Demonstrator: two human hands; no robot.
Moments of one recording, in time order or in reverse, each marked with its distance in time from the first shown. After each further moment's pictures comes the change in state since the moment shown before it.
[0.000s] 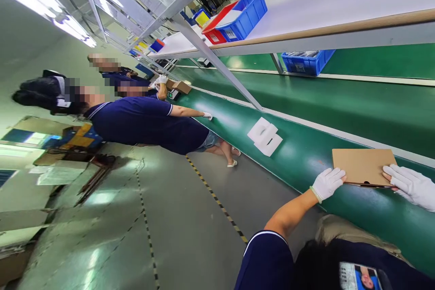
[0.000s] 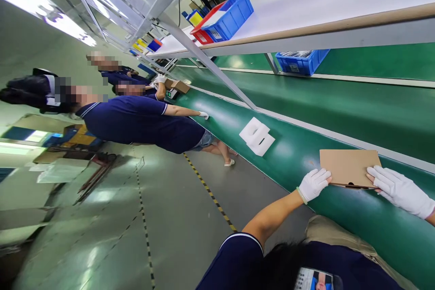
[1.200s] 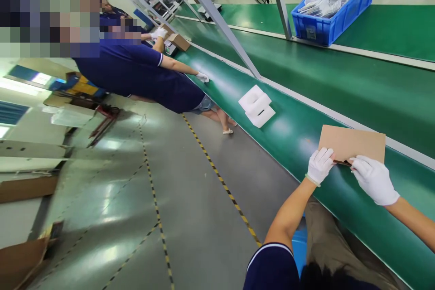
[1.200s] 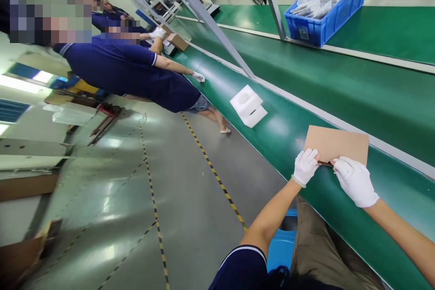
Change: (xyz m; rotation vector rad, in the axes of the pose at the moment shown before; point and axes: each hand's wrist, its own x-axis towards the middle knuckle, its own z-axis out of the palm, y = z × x) left_hand 0.042 0.065 0.064 0.171 0.354 -0.524; right_hand 0.050 -0.053 -0.003 -0.058 0.160 0.028
